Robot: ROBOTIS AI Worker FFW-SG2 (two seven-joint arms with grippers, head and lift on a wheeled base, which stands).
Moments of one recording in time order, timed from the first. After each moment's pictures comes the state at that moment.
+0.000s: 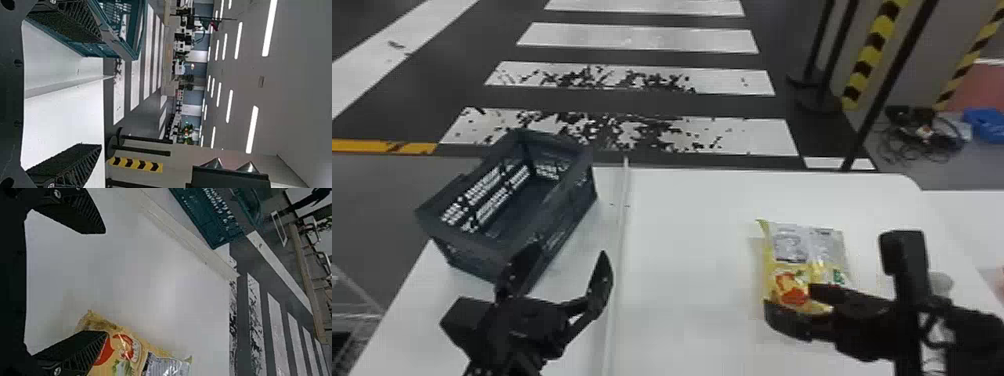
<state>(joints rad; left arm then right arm) 0.50 0.11 -0.11 -1.92 0.11 -0.13 -0.07 0.31 -0.32 -0.11 -2.22 -0.39 1.07 0.43</state>
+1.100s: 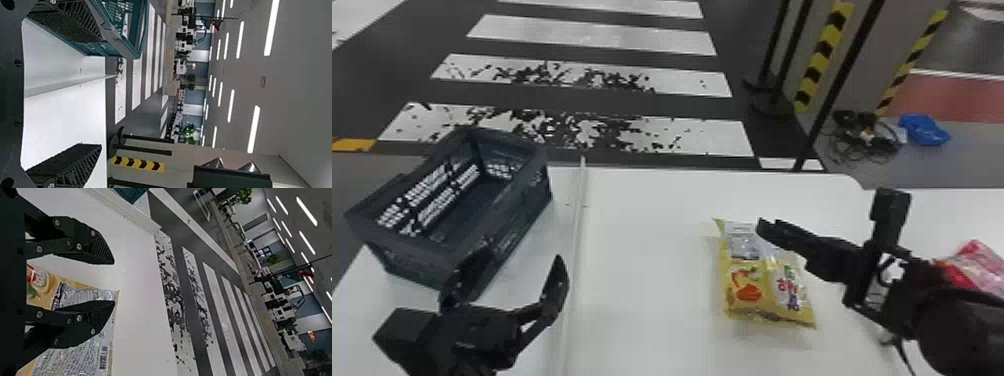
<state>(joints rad) 0.51 0.11 -0.11 -1.92 0.10 -0.13 -0.07 0.09 -0.24 -0.25 -1.84 -0.45 0.81 0.44</state>
